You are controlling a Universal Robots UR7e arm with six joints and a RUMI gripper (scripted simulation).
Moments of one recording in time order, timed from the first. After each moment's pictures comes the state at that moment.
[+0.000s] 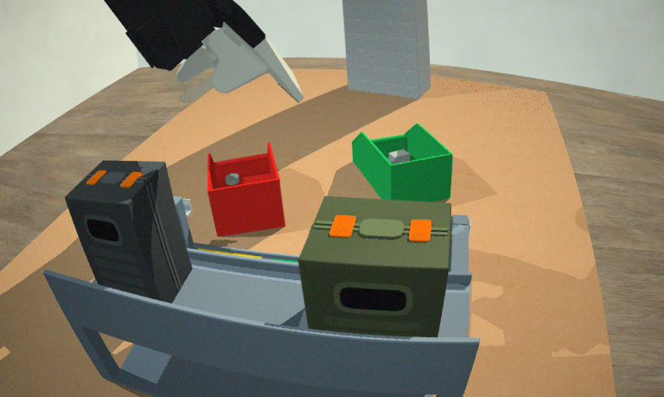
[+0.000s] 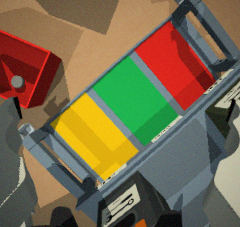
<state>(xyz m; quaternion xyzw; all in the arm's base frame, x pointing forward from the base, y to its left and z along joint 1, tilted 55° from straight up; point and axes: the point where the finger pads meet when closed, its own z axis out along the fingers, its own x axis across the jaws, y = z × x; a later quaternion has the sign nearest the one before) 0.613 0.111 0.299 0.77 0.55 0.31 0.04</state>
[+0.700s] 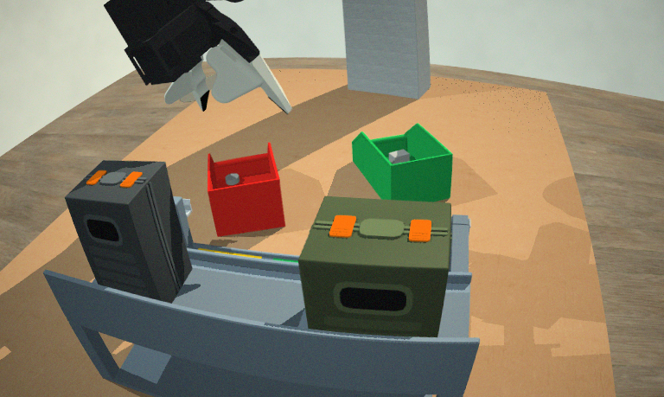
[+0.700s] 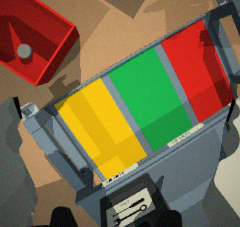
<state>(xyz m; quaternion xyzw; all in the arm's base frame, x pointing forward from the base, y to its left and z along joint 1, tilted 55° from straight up) 0.628 0.072 0.267 0.72 0.61 0.32 0.11</state>
